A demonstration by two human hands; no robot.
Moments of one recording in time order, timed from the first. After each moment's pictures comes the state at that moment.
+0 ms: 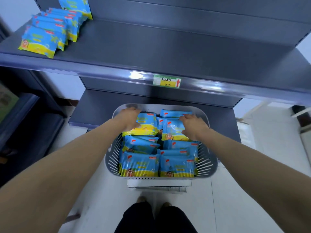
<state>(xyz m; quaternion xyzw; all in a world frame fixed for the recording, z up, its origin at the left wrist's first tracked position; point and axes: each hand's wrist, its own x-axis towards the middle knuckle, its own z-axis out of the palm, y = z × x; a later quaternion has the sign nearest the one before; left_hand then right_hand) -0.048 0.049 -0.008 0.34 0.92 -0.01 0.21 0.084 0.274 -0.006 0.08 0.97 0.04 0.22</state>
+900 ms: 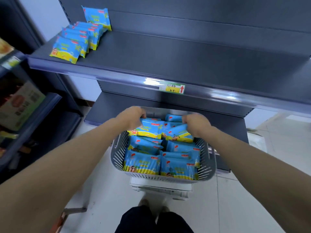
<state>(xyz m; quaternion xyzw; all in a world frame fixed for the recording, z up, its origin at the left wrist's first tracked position) -0.016 0.042 0.048 0.31 0.92 0.09 0.20 0.078 0.275 0.029 0.07 0.98 -0.02 0.18</state>
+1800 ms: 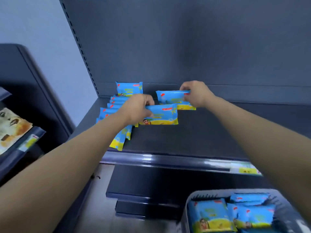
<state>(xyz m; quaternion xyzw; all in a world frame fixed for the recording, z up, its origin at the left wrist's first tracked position) -0.305 -0.049 0.208 0.34 0.89 0.29 0.06 -0.260 0.178 0.211 0.10 0.97 -0.17 -0.11</state>
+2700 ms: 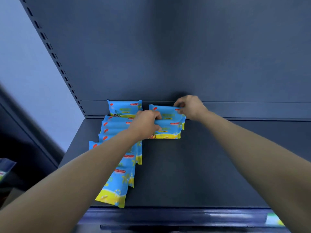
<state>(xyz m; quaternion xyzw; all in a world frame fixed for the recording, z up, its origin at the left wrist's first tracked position) -0.448 0.009 0.160 0.41 0.88 0.21 0.04 -0.400 0.200 0.174 0.17 0.96 -0.22 -0.05</state>
